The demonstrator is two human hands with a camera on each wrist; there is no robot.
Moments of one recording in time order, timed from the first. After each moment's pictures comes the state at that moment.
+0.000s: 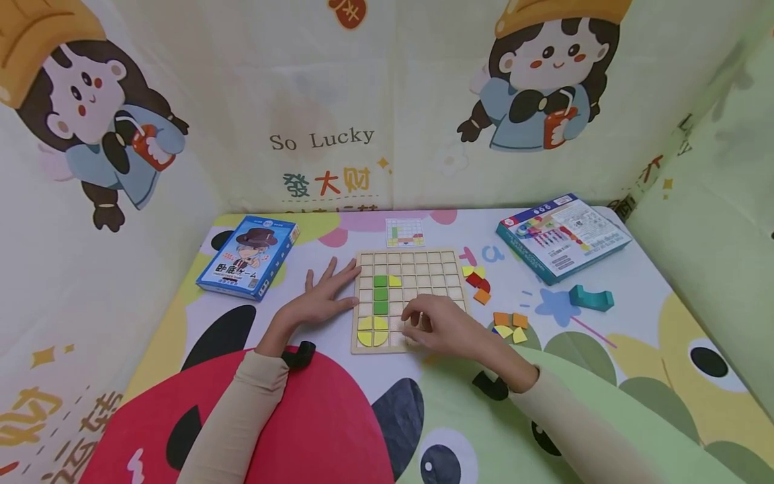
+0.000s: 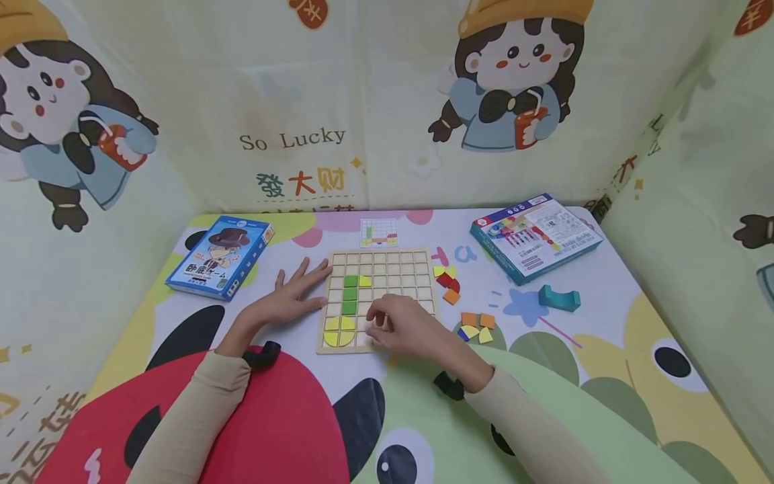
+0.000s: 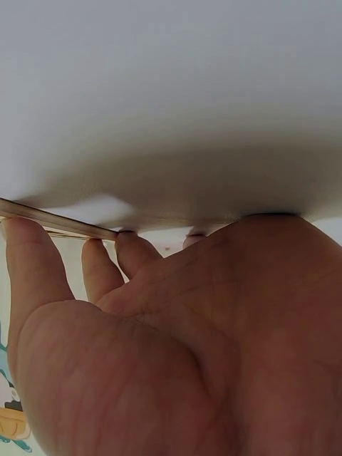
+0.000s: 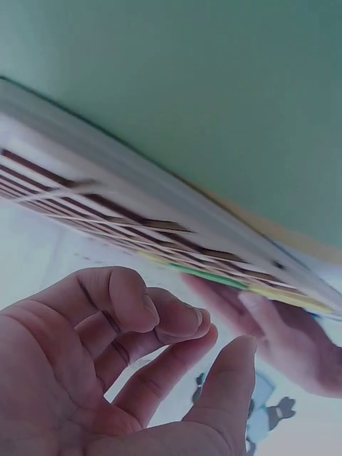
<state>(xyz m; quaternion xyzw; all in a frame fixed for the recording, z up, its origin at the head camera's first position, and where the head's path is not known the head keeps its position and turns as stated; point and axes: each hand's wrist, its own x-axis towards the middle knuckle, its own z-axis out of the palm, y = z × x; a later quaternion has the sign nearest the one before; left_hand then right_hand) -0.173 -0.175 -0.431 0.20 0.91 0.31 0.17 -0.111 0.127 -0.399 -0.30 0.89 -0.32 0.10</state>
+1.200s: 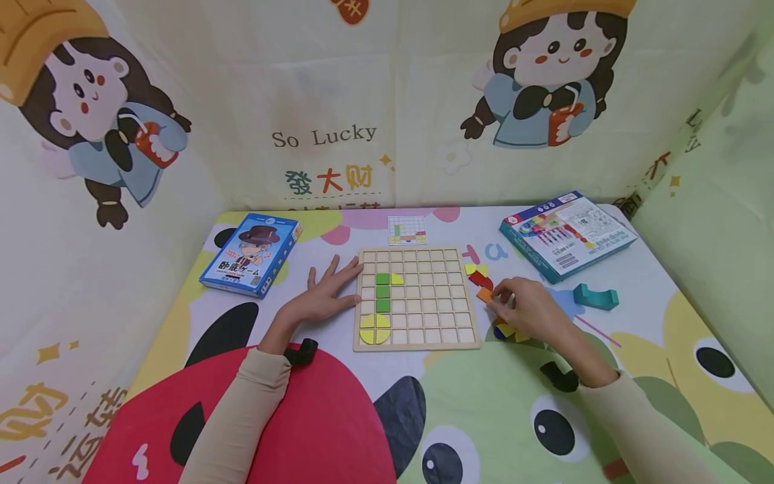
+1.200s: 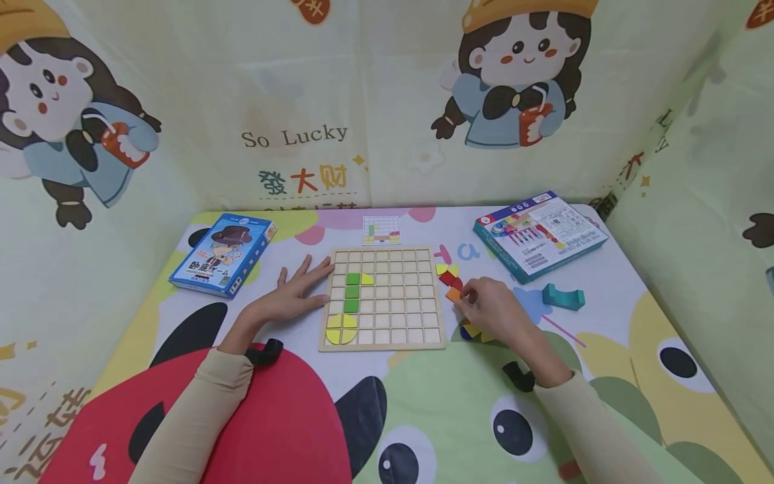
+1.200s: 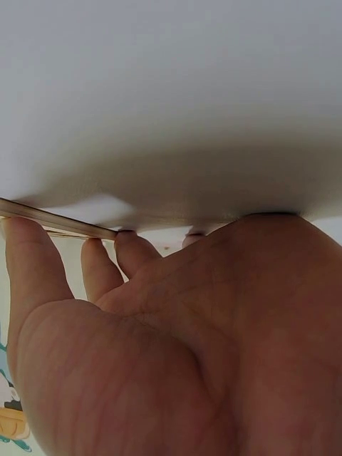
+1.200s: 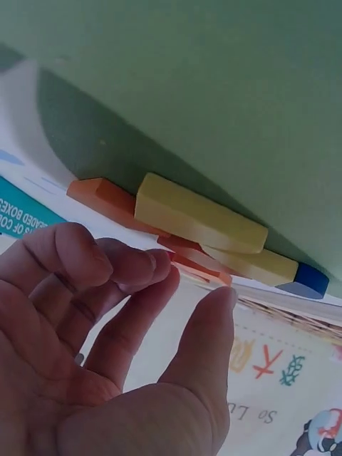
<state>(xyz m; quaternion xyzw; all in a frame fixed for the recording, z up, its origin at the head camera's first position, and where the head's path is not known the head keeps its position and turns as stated) -0.175 -0.175 -0.433 0.20 0.91 0.31 0.17 -0.128 0.245 -0.399 -0.11 0.96 -0.24 0.08</state>
